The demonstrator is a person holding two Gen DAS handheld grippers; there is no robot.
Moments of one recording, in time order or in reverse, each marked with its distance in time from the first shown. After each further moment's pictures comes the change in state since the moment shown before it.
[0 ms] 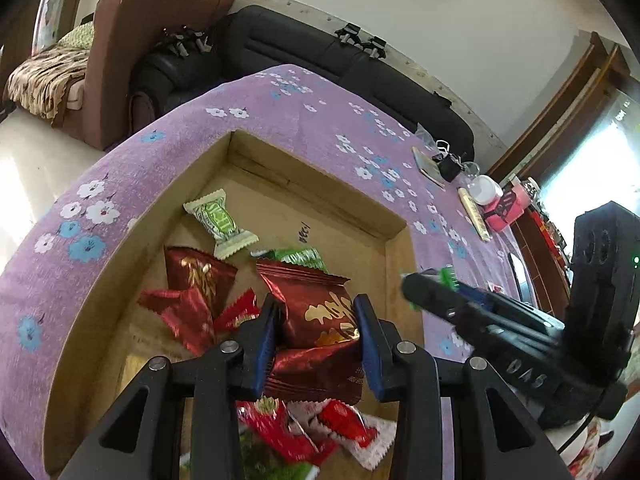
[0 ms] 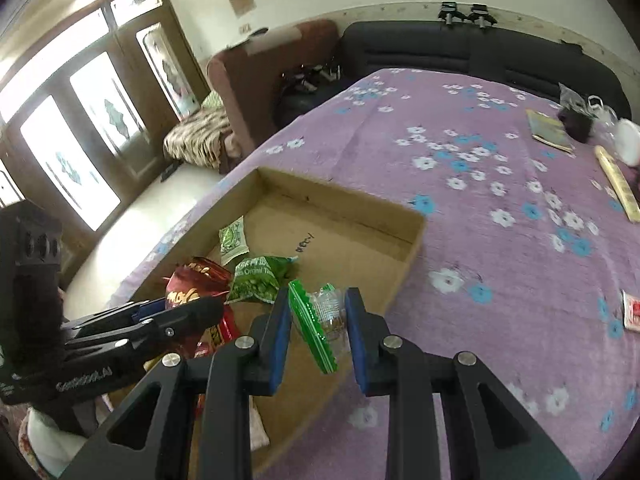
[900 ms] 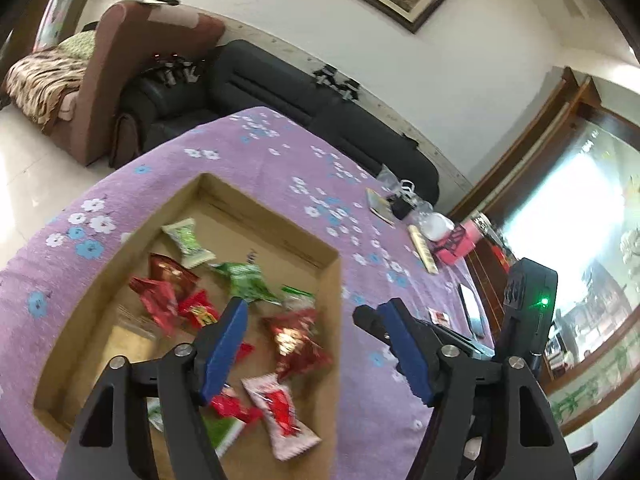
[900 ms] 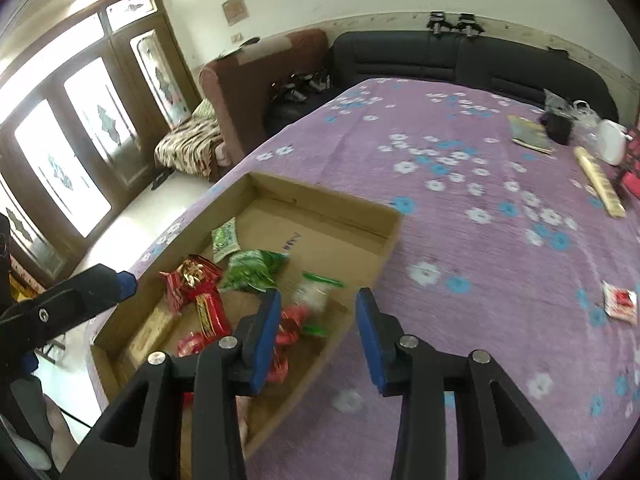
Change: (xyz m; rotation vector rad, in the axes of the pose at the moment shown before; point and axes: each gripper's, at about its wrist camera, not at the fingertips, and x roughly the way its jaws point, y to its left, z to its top) left arm -0.069 -0.032 -0.019 -0.020 -0.144 -0.130; right arm -0.044 -0.023 -0.025 0.043 -0.072 -0.030
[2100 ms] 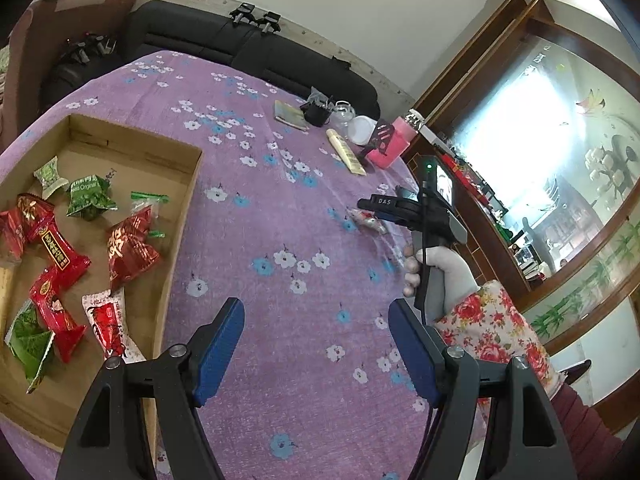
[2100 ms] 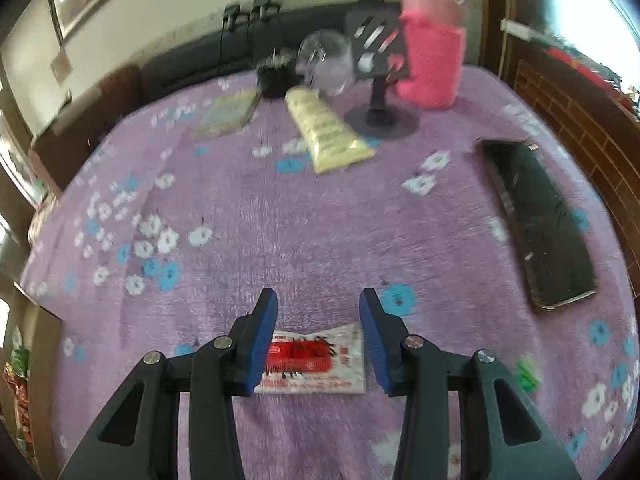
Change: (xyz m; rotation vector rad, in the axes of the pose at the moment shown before) left arm 0.042 -0.101 -0.070 0.170 0.243 -0.139; right arm -0.002 -0.290 0.008 0.348 0.070 -0.403
